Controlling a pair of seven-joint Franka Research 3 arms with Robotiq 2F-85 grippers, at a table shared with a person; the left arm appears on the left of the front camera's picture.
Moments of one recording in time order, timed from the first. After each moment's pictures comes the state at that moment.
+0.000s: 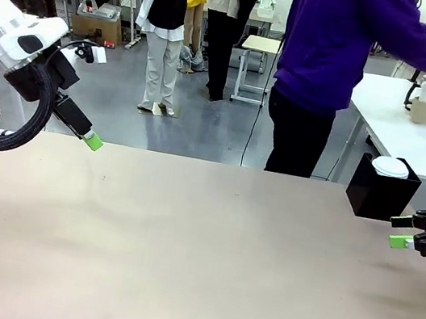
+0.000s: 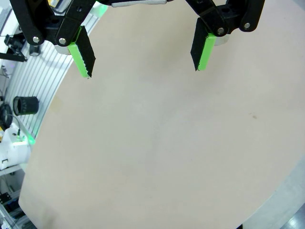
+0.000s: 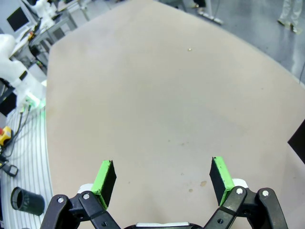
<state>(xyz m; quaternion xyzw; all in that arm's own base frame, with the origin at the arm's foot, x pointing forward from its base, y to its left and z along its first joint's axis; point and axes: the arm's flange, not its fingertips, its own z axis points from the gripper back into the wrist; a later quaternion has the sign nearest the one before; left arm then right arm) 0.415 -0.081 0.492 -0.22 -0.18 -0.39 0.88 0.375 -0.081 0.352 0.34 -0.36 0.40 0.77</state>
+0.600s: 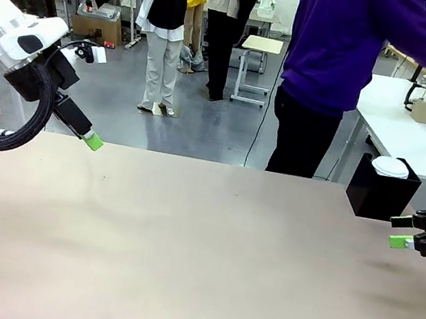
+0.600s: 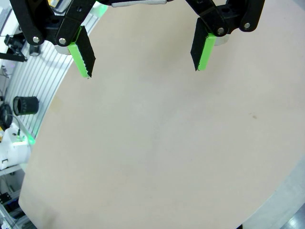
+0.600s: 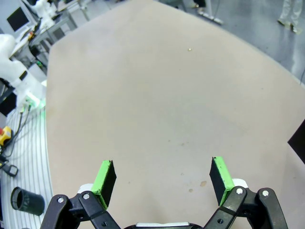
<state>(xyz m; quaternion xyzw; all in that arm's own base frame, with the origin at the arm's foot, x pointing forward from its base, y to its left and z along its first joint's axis) 0.415 -0.081 0.492 -0.22 -0.18 -0.39 0.88 0.375 -0.081 0.352 0.34 -0.36 0.40 0.77</state>
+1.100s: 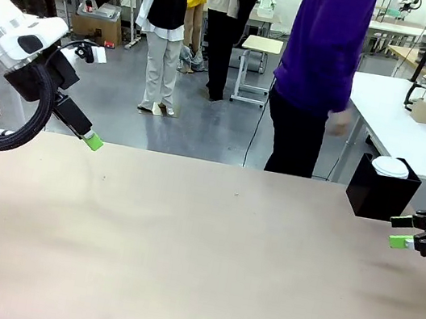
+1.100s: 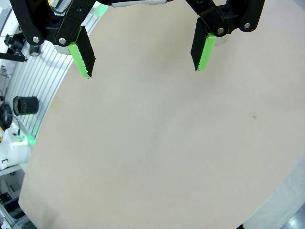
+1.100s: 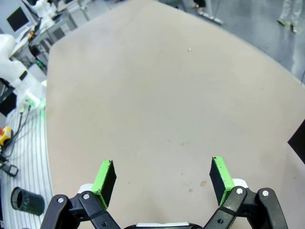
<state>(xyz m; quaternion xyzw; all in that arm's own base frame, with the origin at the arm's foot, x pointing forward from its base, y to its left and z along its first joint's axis) 0.415 -0.081 0.492 -0.22 -0.18 -0.39 0.88 0.375 -0.081 0.352 0.34 -0.36 0.40 0.77</state>
